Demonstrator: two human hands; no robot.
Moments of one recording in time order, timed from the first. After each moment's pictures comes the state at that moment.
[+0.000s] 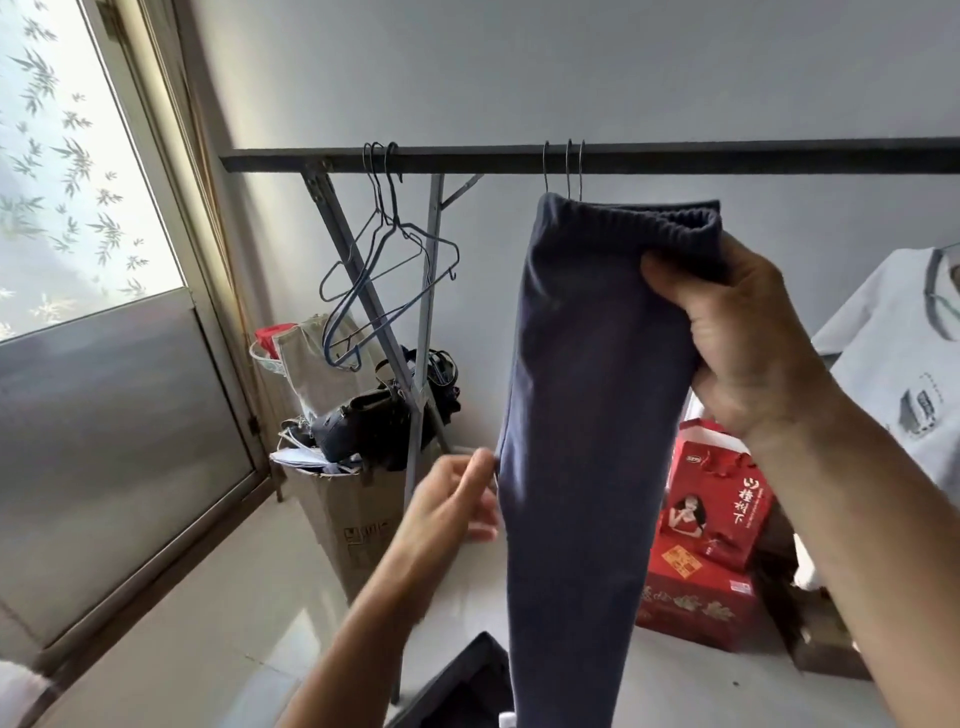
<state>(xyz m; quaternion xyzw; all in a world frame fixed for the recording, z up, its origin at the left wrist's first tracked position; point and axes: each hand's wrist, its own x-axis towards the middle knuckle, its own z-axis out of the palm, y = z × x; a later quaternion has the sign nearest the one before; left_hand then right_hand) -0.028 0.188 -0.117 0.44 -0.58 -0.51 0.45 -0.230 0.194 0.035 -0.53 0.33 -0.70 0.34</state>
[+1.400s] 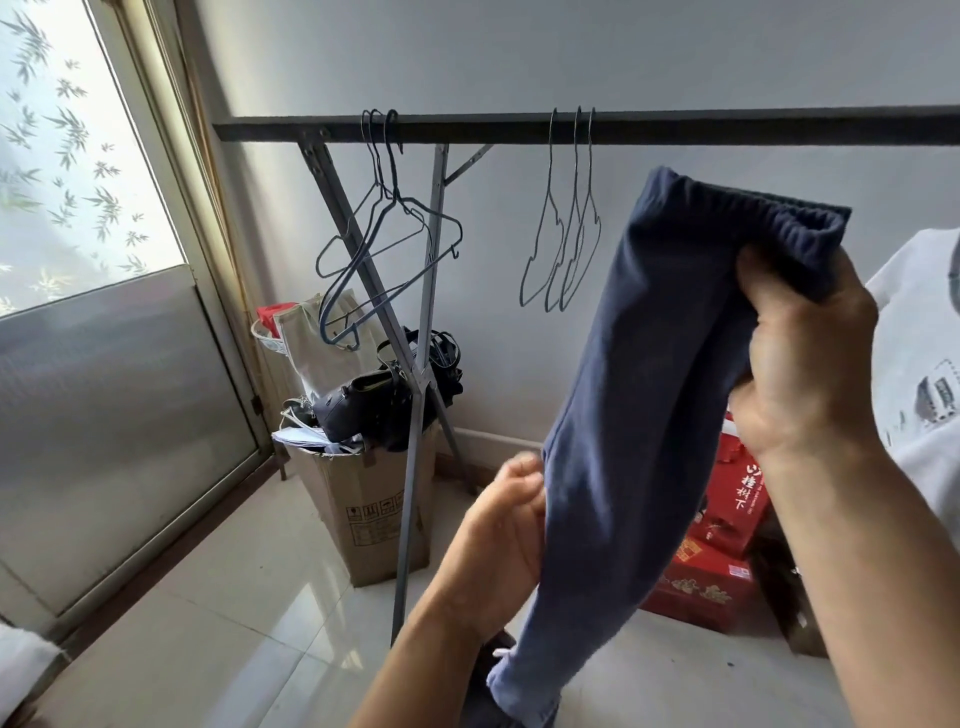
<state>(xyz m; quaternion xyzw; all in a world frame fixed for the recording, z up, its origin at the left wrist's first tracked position) -0.076 0.199 -0.137 0.15 -0.33 -0.81 0.47 -0.253 0.186 0.005 -0.39 0.33 -0.83 0.23</state>
